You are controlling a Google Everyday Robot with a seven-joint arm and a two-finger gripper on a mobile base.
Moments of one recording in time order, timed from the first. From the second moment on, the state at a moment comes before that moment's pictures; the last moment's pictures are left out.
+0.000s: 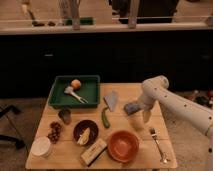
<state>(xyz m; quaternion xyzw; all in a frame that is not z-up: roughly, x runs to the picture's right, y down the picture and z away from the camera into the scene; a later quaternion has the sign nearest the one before) 0.219 0.145 0.871 -0.30 -0.11 -0.16 0.93</state>
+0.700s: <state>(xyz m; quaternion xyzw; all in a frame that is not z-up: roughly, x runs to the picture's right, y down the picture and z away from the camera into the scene) 0.212 0.135 0.888 -0.28 -0.14 -0.19 0.93</state>
